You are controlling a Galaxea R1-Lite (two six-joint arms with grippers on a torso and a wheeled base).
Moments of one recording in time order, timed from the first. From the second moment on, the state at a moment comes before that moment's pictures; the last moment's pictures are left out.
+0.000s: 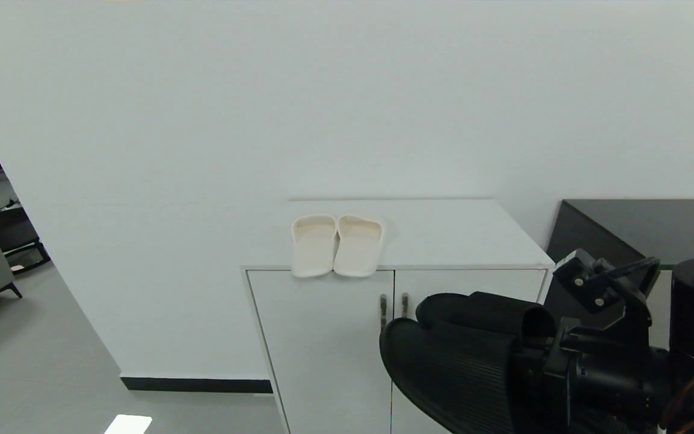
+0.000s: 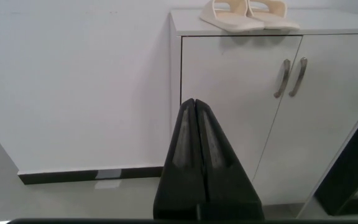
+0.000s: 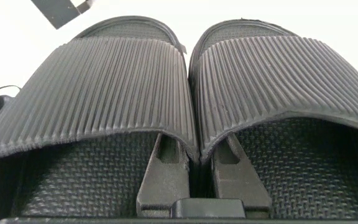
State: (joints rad) left arm 0.00 0.00 0.00 0.00 -0.05 -0.01; right arm 0.72 1.44 -0.47 -0.67 0.24 0.19
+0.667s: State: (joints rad) left arm 0.00 0.00 0.00 0.00 -0.05 0.00; right arm 0.71 1.43 -0.41 -0.75 0.29 0.18
